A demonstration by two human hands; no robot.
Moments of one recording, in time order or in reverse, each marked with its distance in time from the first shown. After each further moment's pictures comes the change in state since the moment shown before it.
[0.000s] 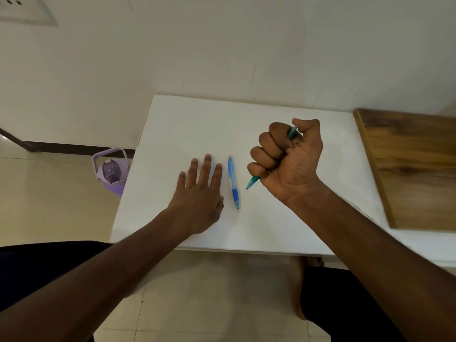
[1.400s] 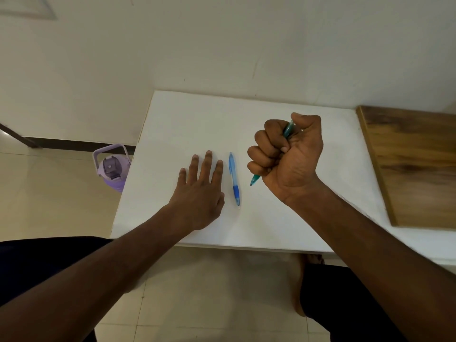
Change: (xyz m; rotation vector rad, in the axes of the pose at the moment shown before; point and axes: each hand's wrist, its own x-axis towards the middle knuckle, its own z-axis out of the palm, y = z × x) left_hand 0.001 0.000 0.003 -0.003 0.012 -0.006; right_hand -0.003 0.002 0.007 -0.166 -0.048 -0.031
